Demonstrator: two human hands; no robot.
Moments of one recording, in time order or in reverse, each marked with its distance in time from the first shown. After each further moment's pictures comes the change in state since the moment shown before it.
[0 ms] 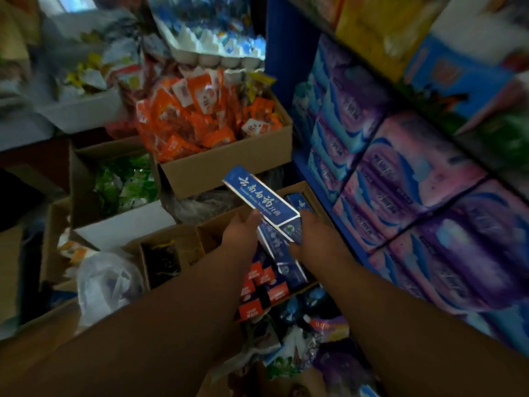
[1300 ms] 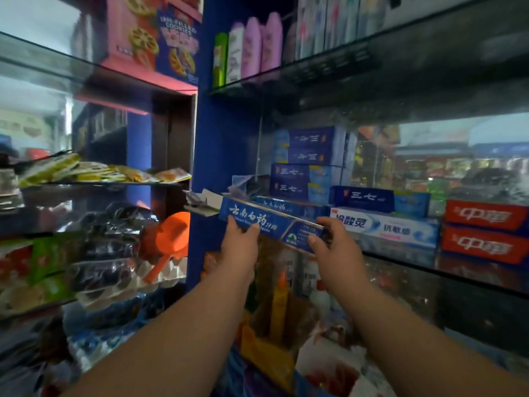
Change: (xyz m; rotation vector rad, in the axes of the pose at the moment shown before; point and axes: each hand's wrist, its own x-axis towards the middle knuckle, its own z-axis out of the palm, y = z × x) left_hand -0.184 0.489 0.014 -0.270 -0.337 0.878; right_hand -0.069 -0.188 -0.438 0.403 1.131 -0.152
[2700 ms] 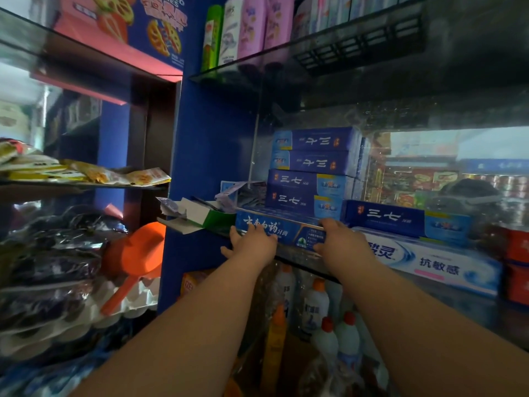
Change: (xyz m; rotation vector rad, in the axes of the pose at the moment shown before) left_hand 0.128 0.009 0.069 1.148 -0.230 0.046; right_hand 0.160 0.054 0.047 -0.837 -0.146 -0.039
